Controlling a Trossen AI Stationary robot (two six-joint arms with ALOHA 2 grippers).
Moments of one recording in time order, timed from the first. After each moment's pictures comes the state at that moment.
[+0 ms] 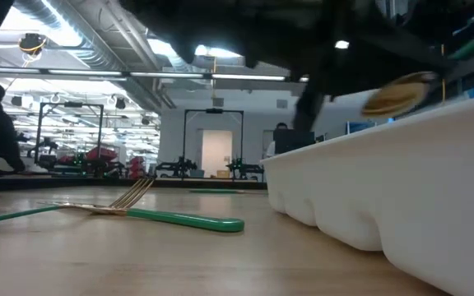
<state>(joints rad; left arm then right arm) -0.30 2.17 1.39 0.45 -0.05 -0.54 0.37 0.89 0.69 -0.42 0.48 0.07</state>
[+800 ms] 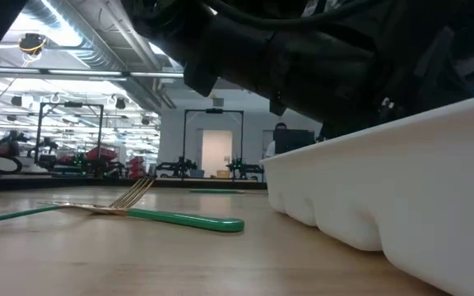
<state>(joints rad) -0.33 2.35 1.54 0.38 -0.07 -0.42 0.37 0.89 0.69 -0.42 0.35 0.07</state>
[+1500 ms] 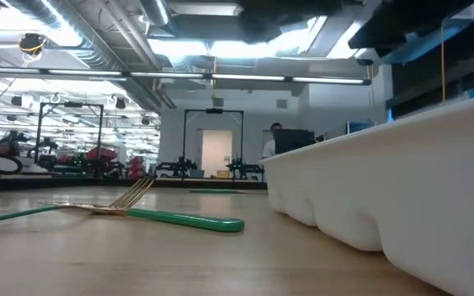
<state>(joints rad) -0.38 1.91 1.50 -0.28 -0.07 -0.24 0.37 1.04 0.69 -0.15 0.32 0.14</state>
